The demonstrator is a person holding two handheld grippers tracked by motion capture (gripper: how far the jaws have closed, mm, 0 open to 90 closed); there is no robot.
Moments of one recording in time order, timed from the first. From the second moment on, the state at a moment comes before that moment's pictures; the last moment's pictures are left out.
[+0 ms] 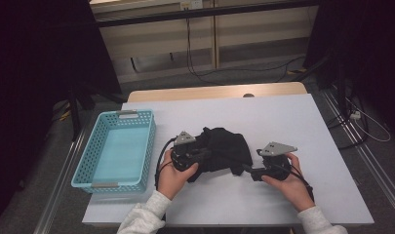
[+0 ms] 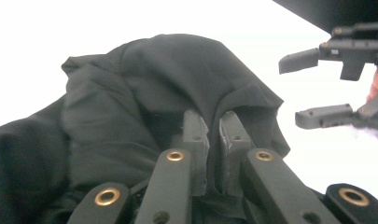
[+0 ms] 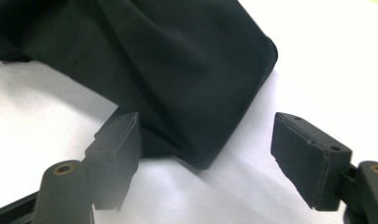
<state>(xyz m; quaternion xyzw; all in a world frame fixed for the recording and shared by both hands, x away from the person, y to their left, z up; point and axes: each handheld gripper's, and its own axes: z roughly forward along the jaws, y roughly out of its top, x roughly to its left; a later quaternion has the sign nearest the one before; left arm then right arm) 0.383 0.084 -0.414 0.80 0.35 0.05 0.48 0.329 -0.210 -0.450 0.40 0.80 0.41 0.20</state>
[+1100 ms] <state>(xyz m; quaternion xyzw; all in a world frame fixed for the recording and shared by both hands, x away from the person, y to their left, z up) 0.397 0.122 -0.396 0.77 0.39 0.08 0.50 0.348 -0.177 -0.459 0.40 0.82 0.35 0.22</state>
